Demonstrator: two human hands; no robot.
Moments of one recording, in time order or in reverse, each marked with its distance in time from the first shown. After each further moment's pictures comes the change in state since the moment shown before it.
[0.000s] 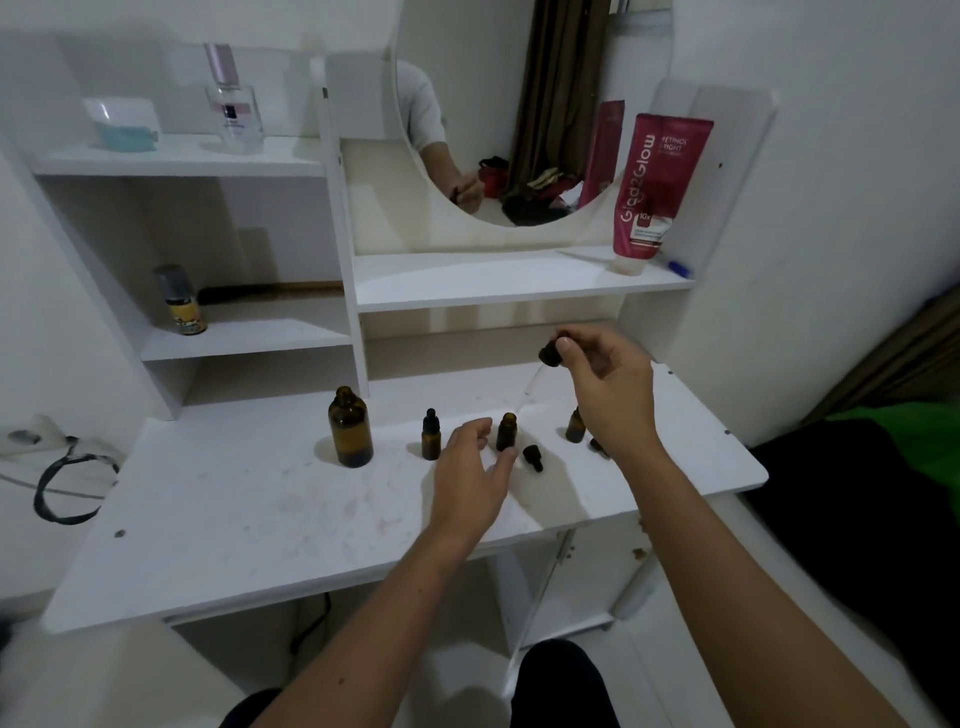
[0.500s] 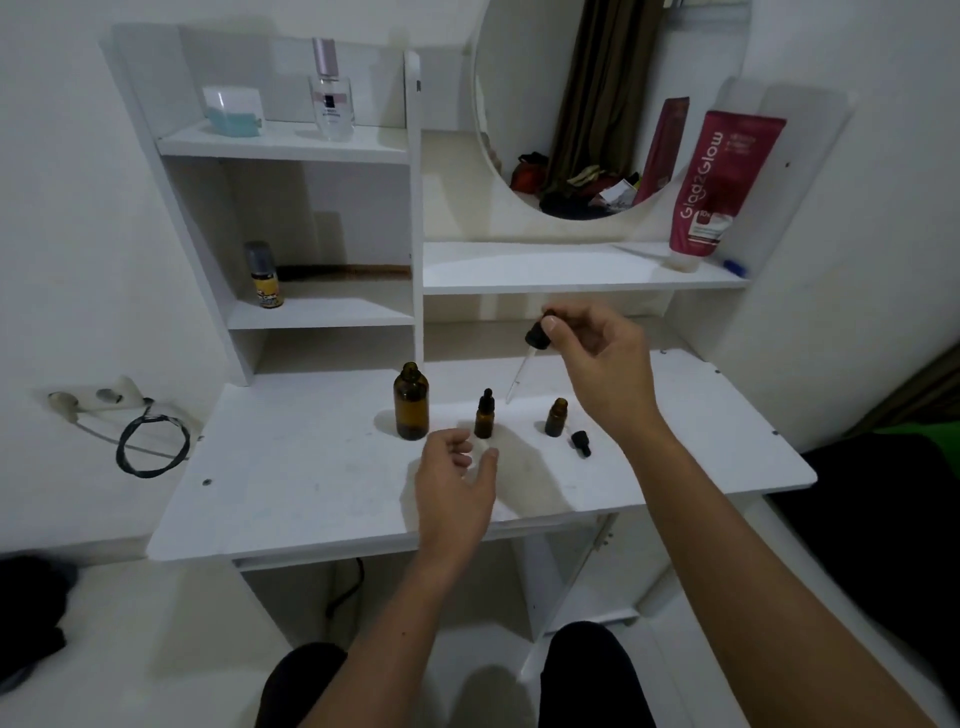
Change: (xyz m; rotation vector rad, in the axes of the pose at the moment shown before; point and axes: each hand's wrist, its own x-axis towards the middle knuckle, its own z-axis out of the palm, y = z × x) left_hand -0.044 -0.023 -0.063 -0.117 0.264 -0.153; right_hand -0.020 -0.044 0.050 0.053 -0.179 -0.130
